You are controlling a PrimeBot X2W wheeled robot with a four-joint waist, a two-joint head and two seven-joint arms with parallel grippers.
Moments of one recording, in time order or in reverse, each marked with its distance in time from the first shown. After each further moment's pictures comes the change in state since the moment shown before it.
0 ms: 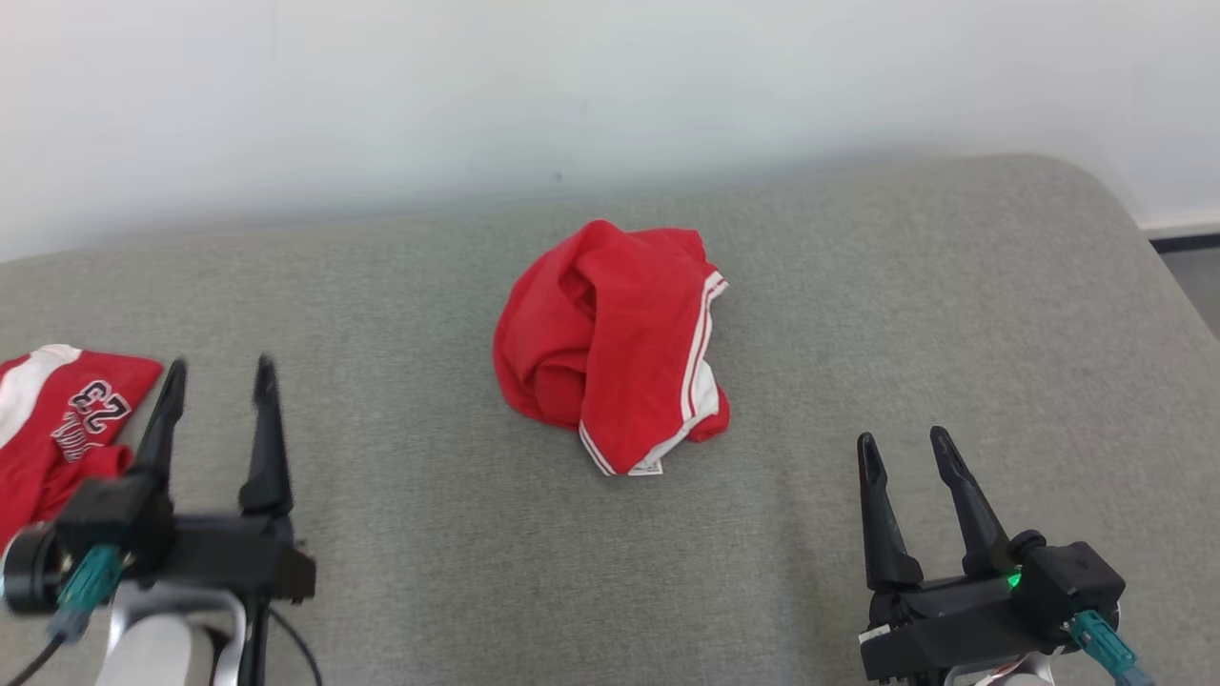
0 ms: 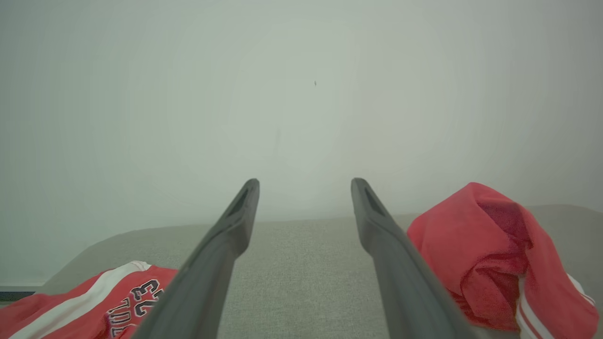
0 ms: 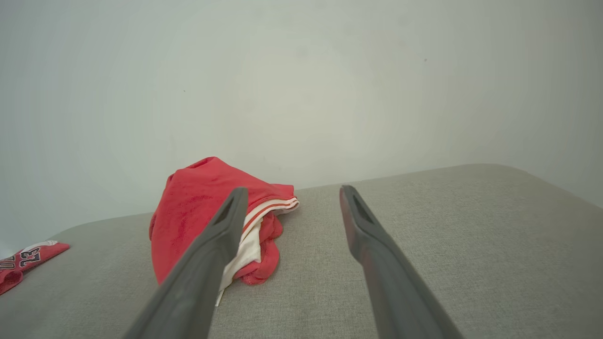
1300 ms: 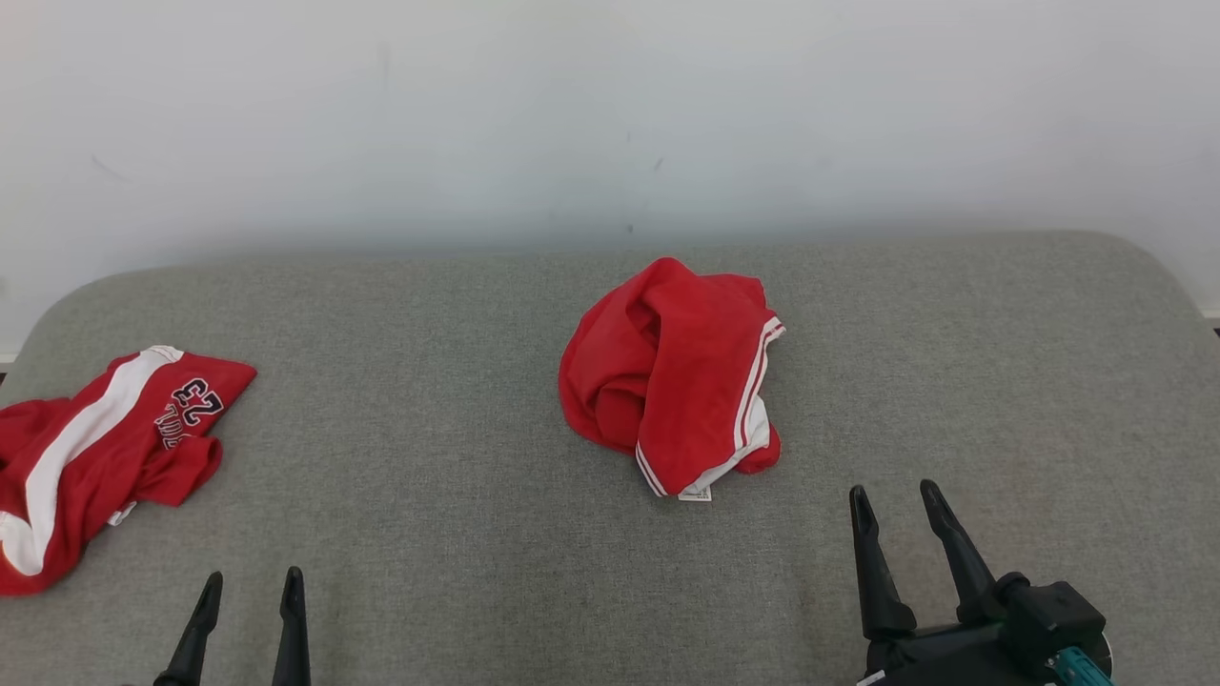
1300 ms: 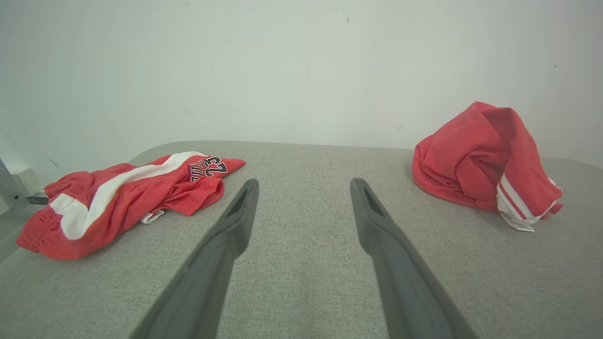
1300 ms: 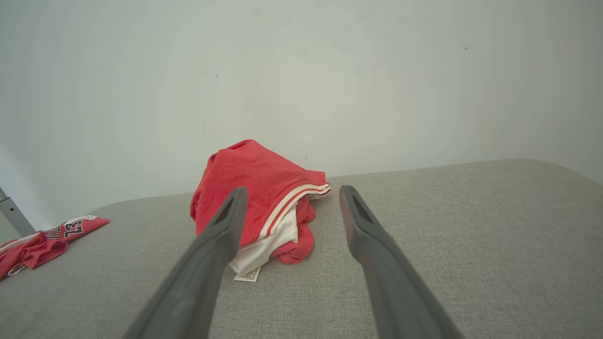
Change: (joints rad) left arm 0.392 -0.140 0.194 -0.090 0.136 -0.167 -0.003; right arm 0.058 0.000 0.007 0.040 -0.009 0.000 0.000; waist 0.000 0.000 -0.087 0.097
